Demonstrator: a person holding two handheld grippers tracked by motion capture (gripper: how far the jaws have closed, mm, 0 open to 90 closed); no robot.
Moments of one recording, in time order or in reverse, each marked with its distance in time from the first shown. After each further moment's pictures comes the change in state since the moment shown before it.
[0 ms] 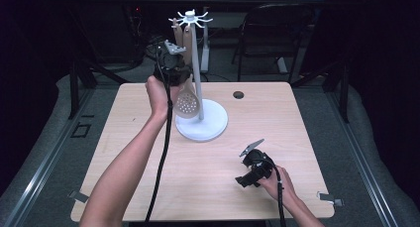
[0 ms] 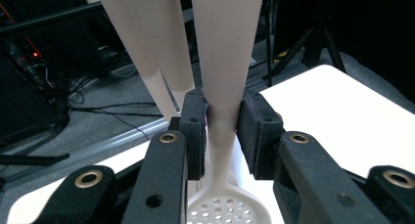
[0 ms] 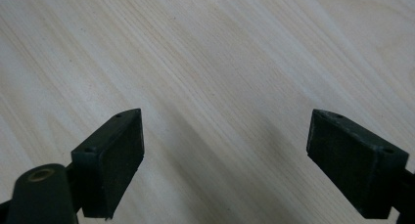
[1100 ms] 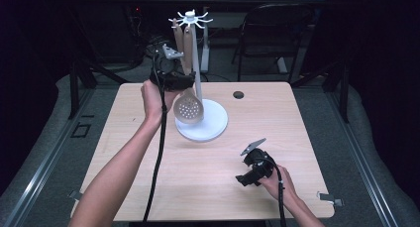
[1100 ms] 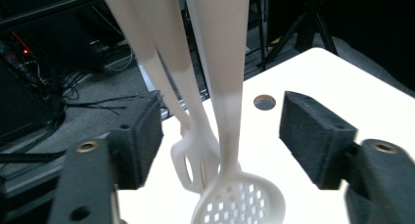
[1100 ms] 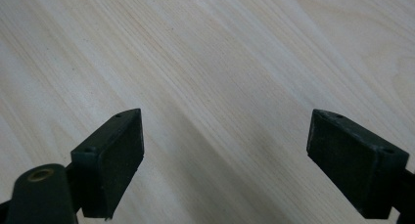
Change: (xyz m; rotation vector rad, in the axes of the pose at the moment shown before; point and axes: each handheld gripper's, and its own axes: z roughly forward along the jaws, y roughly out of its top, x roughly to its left) left arm 0.001 -0.009 -0.019 0.042 -0.030 0.056; right arm -0.001 0.000 -0.006 -0.026 -0.016 -0.003
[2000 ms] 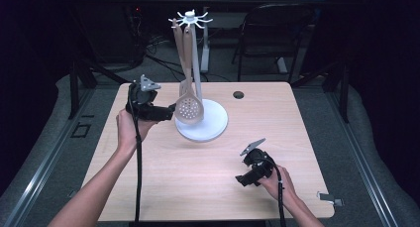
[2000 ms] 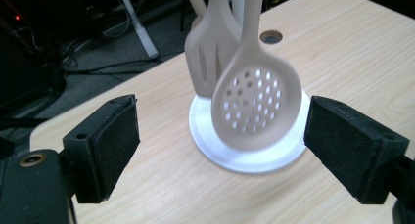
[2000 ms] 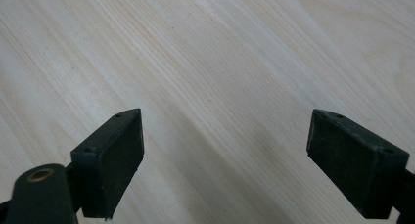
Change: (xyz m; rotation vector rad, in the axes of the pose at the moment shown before) left arm 0.020 -0.082 -0.038 0.119 -0.015 0.015; right arm 0.001 0.001 0.001 0.007 0.005 0.002
